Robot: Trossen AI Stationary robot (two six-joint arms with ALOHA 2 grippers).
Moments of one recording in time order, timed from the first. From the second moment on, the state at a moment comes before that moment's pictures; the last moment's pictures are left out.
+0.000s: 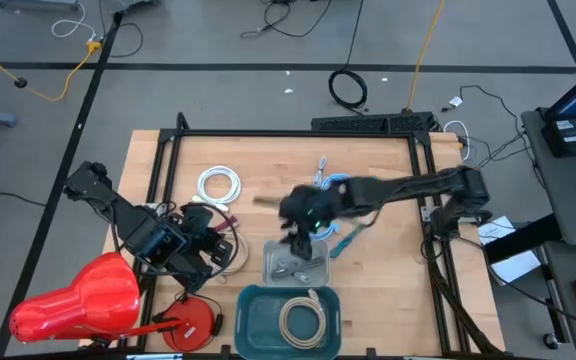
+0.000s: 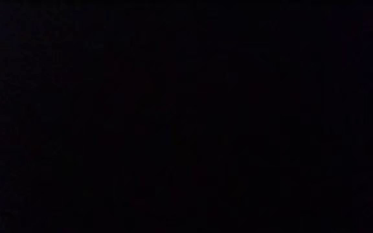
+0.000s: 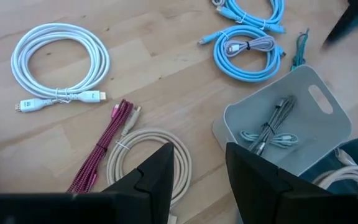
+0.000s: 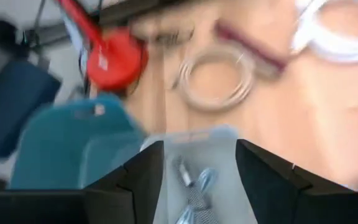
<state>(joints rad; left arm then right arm) -0.62 1.48 1.55 -1.51 -0.59 -1.70 0.11 1.73 1.63 -0.63 -0.12 0.36</state>
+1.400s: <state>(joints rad) -0.66 1.48 1.55 -1.48 -0.58 -1.72 -0.32 1.55 0.97 -0.55 -0.08 0.26</state>
